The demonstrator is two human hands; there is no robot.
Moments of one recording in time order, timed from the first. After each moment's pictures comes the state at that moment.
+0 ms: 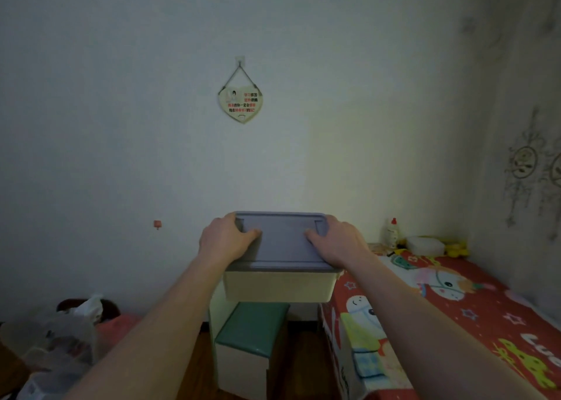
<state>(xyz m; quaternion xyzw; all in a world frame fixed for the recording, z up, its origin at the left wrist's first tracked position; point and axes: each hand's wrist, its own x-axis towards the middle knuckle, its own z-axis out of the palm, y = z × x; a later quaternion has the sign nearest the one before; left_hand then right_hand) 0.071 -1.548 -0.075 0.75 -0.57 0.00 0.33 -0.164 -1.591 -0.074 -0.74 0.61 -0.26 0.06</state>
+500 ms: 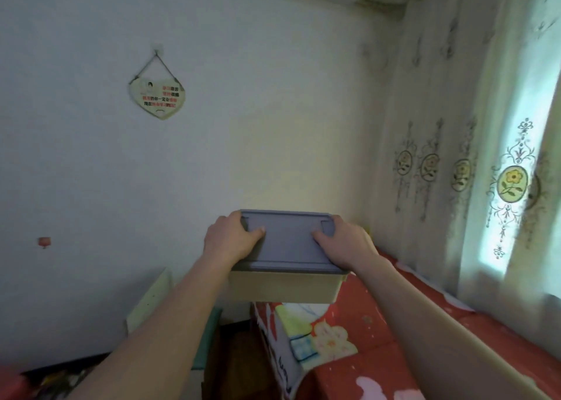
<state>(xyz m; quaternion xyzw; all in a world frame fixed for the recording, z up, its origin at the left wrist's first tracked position) -0.017 -1.573 -0.065 0.65 -0.68 -0.05 0.33 -0.251 -1.535 -0.056 -0.63 0.73 -0.27 -0.01</state>
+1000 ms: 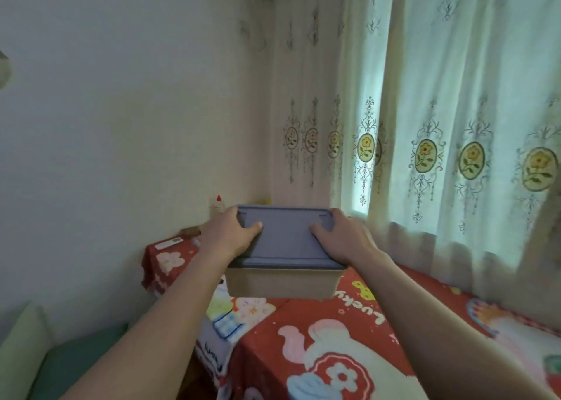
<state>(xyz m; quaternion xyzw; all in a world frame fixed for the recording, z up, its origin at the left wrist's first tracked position) -0.145 -1.530 -0.076 0.48 -0.82 -0.12 0.29 -0.339 -1.393 -0.074 -0.45 0.84 -0.29 -0.03</state>
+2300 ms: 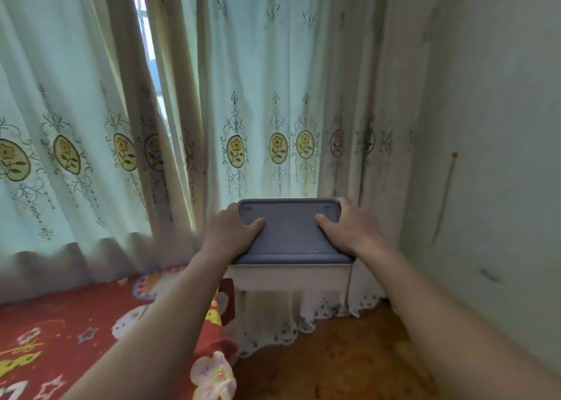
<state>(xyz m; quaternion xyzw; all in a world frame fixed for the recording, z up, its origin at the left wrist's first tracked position) -0.546 -0.930 -0.087 -0.08 -0.92 -0.31 0.21 -0.508 -0.687 -0.084 0.10 0.94 -0.23 -0.22</state>
